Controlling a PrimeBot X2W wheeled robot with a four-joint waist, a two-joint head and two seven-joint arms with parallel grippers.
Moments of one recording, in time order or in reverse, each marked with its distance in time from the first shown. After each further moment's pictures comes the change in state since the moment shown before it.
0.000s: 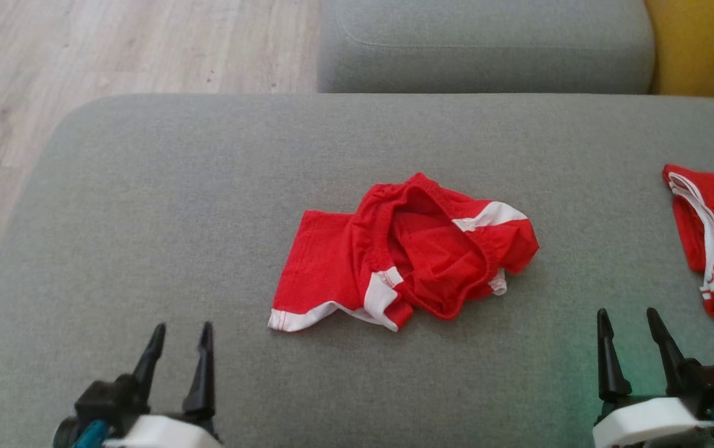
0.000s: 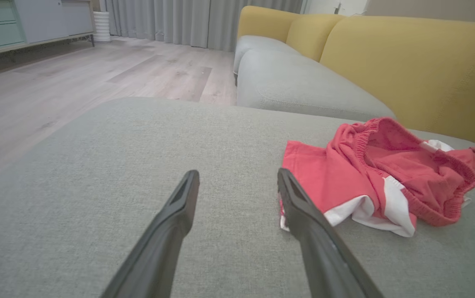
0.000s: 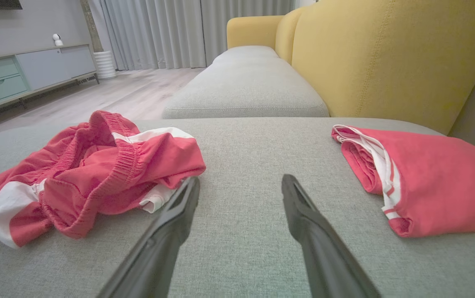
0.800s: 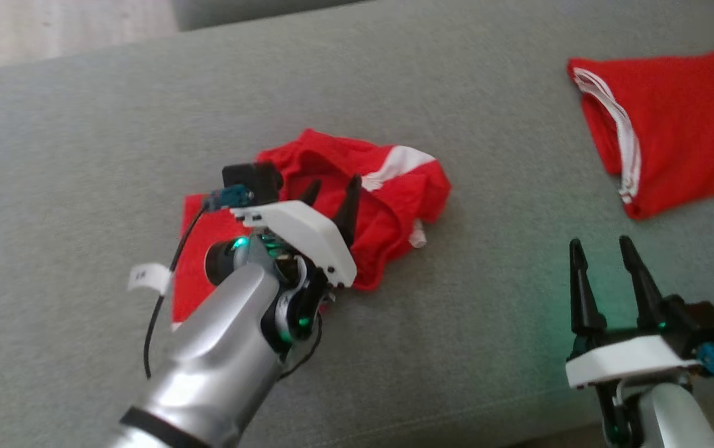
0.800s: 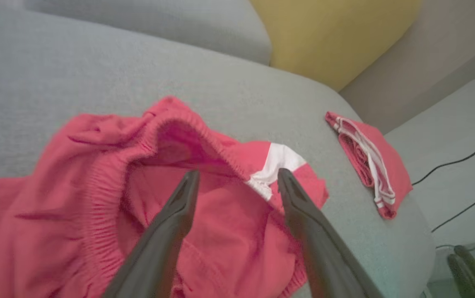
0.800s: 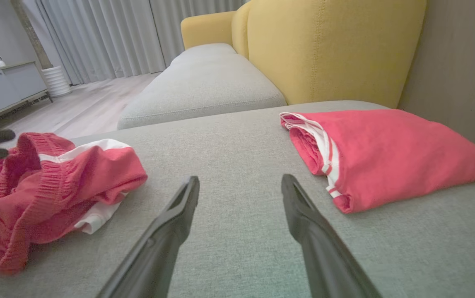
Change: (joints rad) left arm -0.733 -0.010 -0.636 0.334 -0.696 0.296 0.225; right arm -0.145 0.000 0.094 -0.029 0.076 0.000 0.000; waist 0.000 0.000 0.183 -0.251
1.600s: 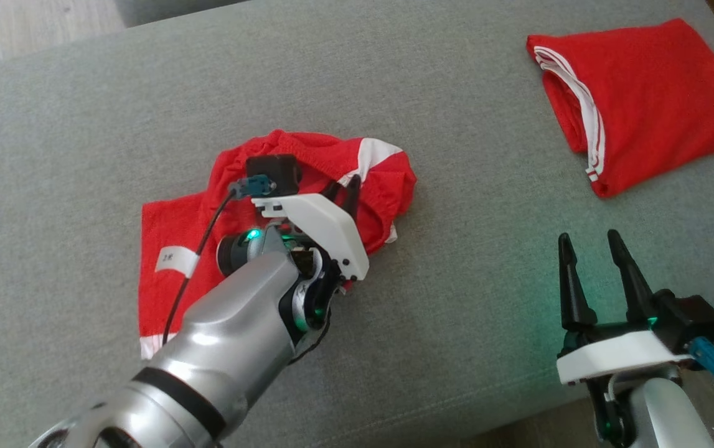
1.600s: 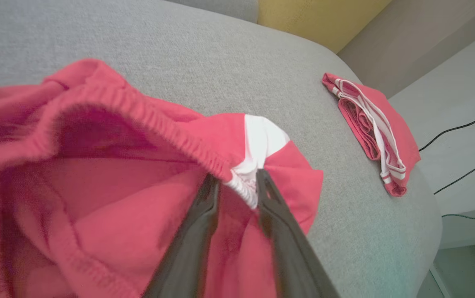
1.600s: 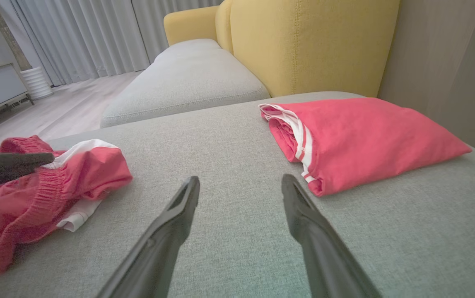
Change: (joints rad) left arm -0.183 -0.002 -0.298 0.214 -0.272 0.022 -0.123; right arm -0.023 0.000 0.032 0.006 0.027 0.000 0.000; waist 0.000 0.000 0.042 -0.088
